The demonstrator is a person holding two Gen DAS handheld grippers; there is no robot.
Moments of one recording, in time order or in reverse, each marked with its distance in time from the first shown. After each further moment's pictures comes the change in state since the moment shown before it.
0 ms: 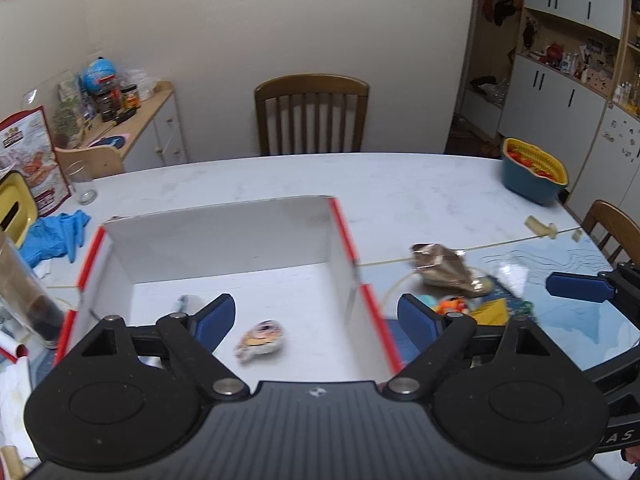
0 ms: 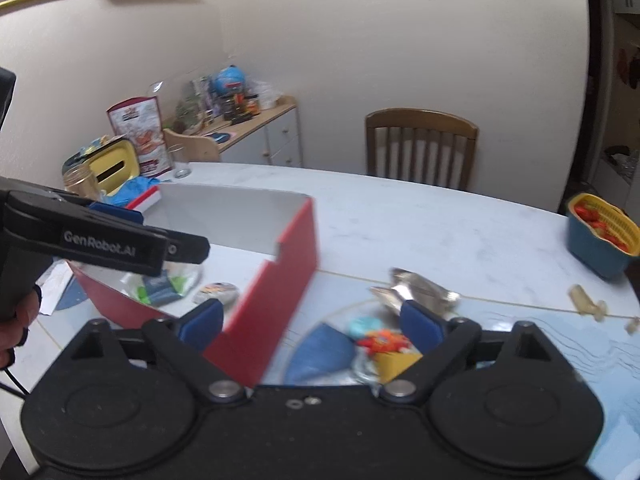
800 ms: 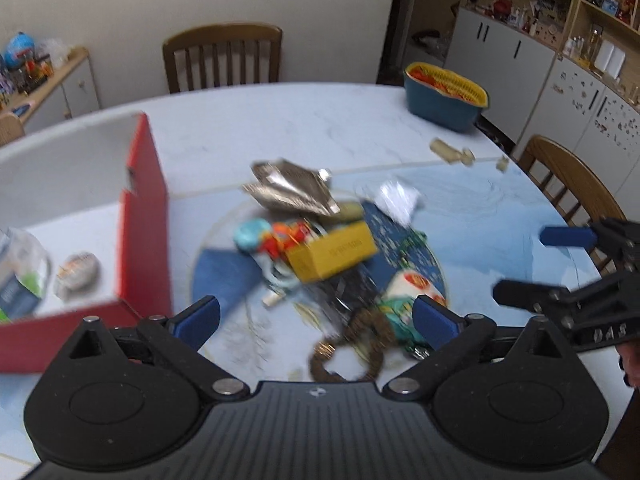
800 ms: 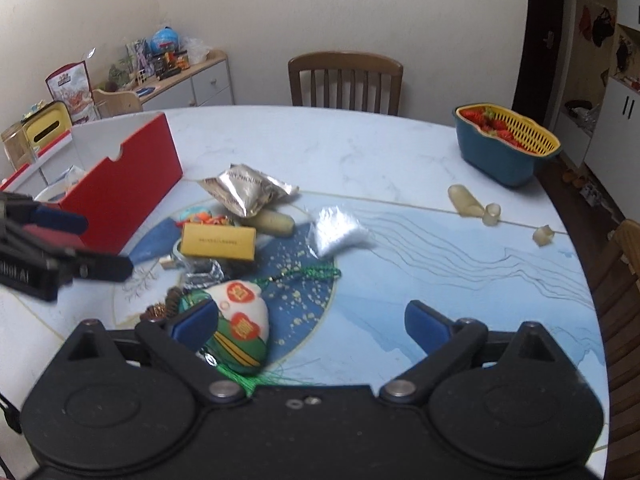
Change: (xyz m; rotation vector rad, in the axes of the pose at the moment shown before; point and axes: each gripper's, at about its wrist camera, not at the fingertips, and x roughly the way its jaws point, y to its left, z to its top) left arm 0.055 -0.138 -0.060 0.048 0.137 -0.159; right arm -0.027 -0.155 -0.085 0.041 0.139 -0.084
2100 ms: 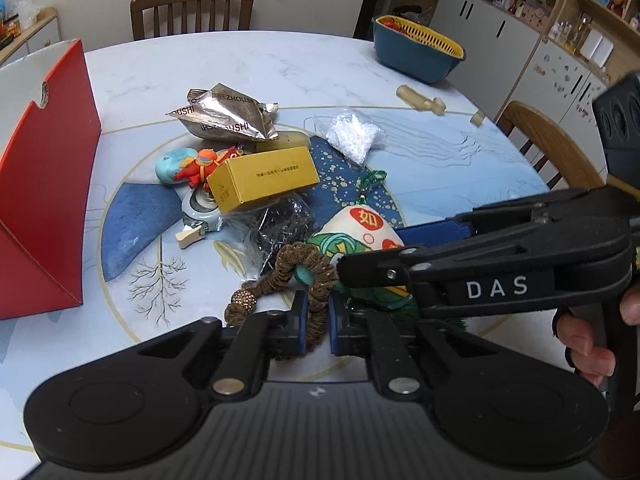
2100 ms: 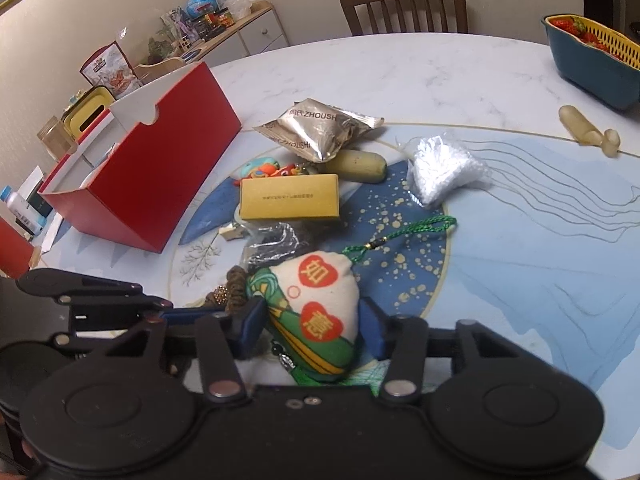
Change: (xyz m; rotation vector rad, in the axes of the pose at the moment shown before) left arm 0.041 -0.025 -0.030 -0.030 0.076 -0.100; right arm 0.064 0.013 0.004 0.102 0.177 0.275
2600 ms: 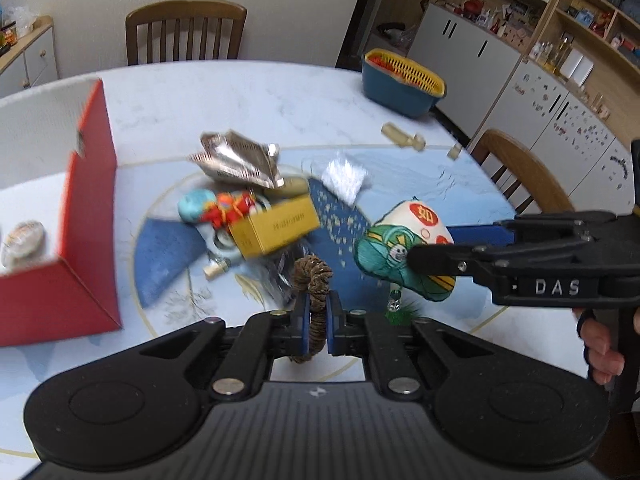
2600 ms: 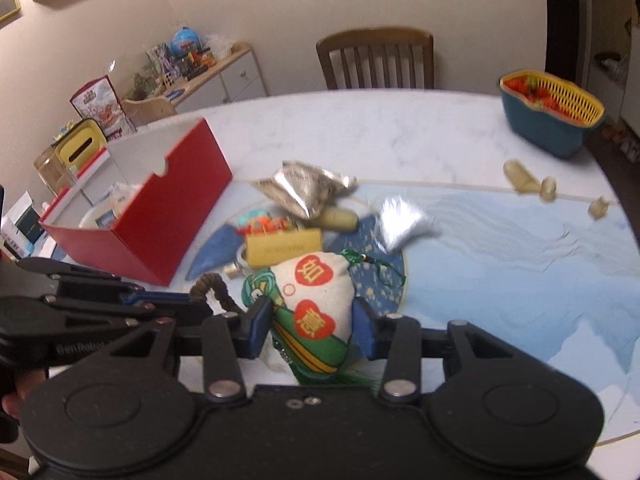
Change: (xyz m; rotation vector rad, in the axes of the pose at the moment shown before) left arm -0.058 0.021 0.026 -0.002 -0.042 -0.068; right arm -0.067 0.030 0.009 -0.005 -0.123 -0.121
